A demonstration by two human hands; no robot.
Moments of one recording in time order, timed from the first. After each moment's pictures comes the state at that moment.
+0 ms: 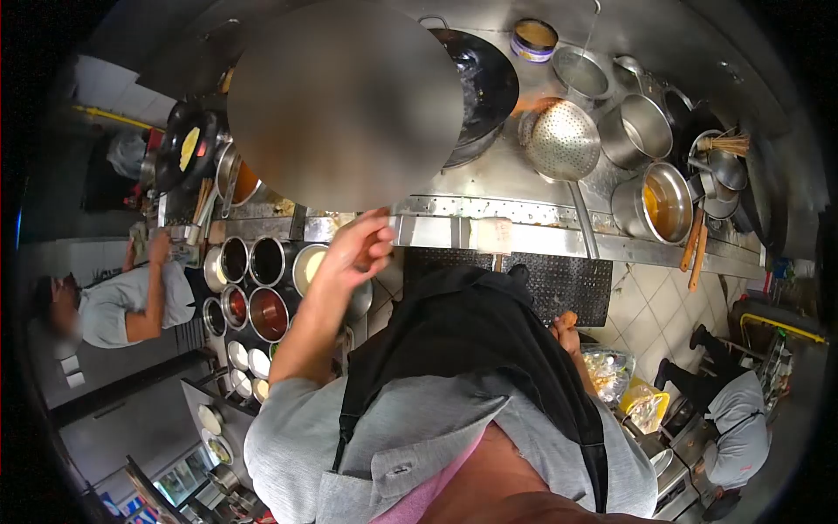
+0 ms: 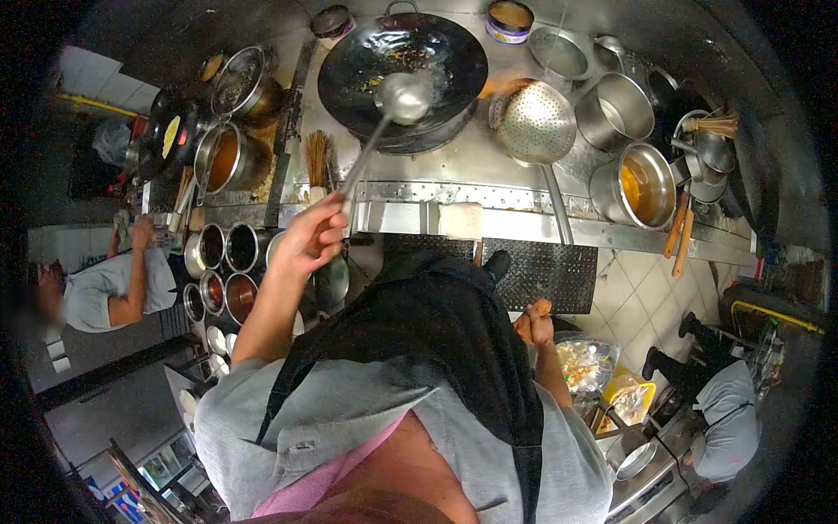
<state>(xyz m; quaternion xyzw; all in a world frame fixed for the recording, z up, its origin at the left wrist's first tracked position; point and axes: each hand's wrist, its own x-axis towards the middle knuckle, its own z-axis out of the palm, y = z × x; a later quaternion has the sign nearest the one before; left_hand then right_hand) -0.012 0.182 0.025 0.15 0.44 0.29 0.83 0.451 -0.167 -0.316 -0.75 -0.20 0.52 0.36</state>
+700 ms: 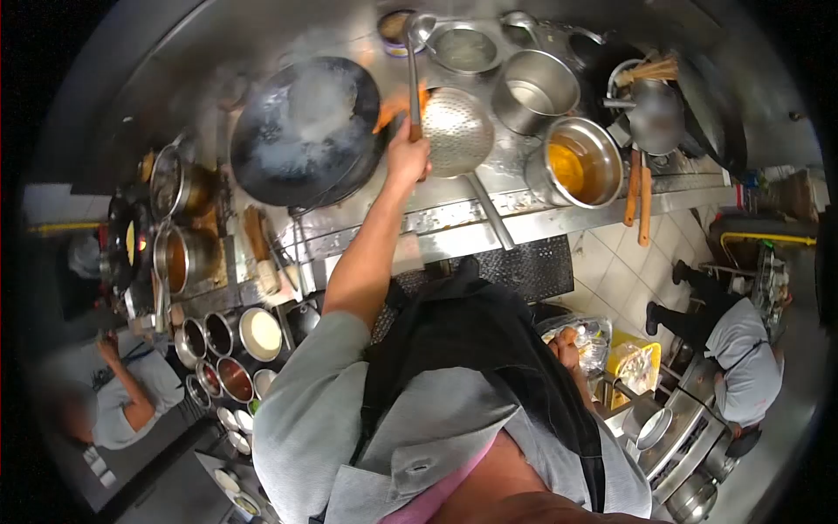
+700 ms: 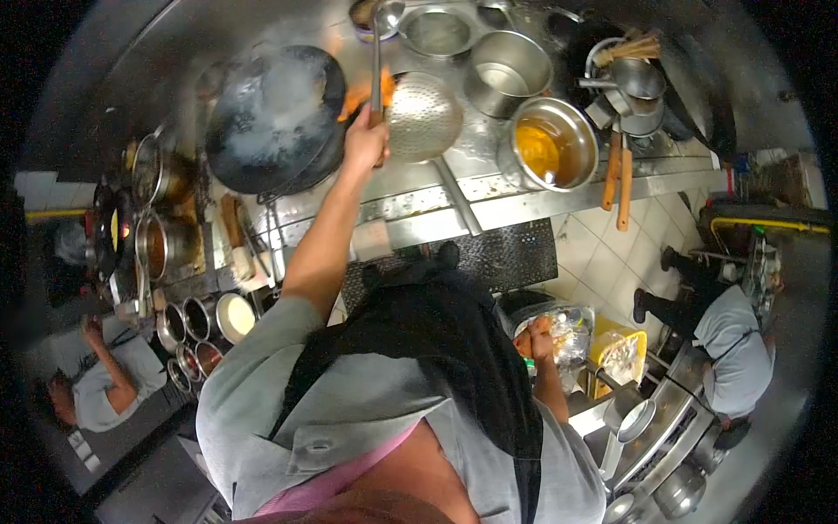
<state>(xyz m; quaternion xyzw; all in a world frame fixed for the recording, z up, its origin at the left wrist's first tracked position) 0.368 0.309 -0.078 0.47 0.50 0.31 0.65 0.578 -0.297 -0.271 -0.84 -0.06 0.44 0.32</state>
